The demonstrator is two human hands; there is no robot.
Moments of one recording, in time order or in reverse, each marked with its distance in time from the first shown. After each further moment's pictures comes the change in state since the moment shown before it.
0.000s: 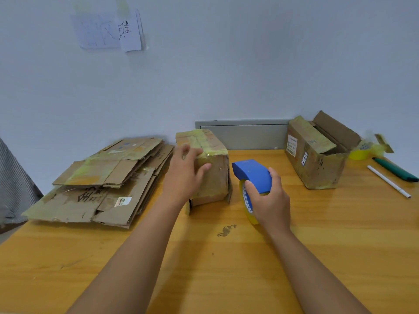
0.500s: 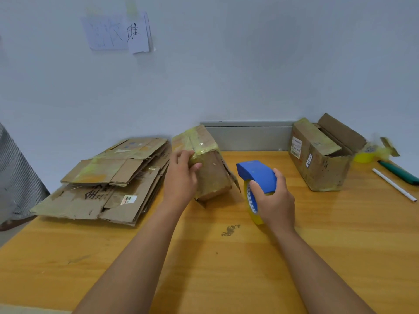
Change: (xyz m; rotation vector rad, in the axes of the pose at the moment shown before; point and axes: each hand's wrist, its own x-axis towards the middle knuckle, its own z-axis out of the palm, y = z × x) left_hand -0.015 -0.008 -0.005 -0.155 0.149 -0.074; right_hand 0.001 -0.006 -0.004 0.048 -0.041 0.036
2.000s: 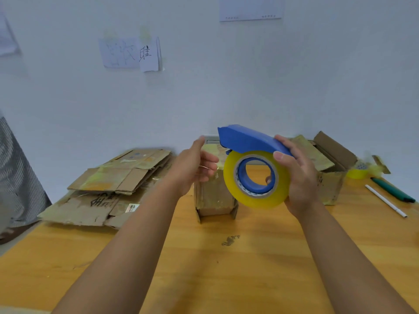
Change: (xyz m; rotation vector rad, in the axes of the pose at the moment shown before) left_hand 0.035 0.074 -0.059 -0.725 -0.424 -0.524; right_hand 0.025 -0.096 -0.083 0.823 -0.271 -0.160
